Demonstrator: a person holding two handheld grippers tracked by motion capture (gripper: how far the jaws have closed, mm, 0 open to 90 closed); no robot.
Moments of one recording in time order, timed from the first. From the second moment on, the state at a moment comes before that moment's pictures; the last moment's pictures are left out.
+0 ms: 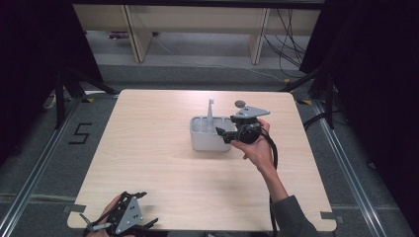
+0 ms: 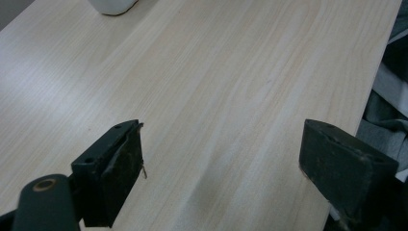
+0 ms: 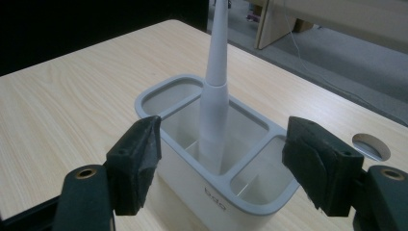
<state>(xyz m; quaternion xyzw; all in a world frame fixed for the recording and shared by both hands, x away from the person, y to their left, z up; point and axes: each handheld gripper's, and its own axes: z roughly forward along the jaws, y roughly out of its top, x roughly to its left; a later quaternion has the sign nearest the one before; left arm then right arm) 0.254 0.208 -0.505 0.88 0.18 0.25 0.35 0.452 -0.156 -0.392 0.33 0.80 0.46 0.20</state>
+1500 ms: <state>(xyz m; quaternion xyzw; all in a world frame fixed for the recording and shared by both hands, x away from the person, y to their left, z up) 0.253 0.209 -0.502 0.88 0.18 0.25 0.36 0.406 -0.176 -0.422 0.33 0.82 0.43 0.18</state>
